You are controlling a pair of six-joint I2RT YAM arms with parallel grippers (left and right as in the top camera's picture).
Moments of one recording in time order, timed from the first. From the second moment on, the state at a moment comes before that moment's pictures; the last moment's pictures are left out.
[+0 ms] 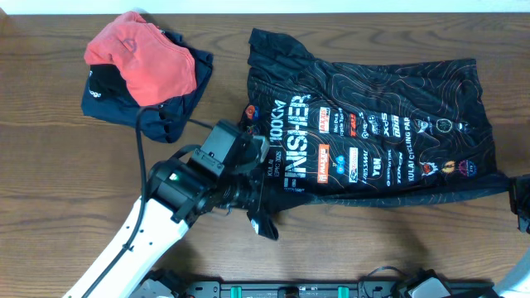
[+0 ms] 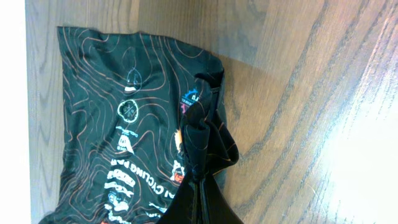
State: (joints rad) left arm -0.61 1.21 1.11 -1.00 0.36 -0.45; right arm -0.95 1.19 0.92 -0.78 -0.31 0.59
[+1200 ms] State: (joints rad) left arm -0.54 1.64 1.10 -0.78 0.13 -0.22; right arm -0.82 1.46 0.92 -0.60 -0.25 0.63
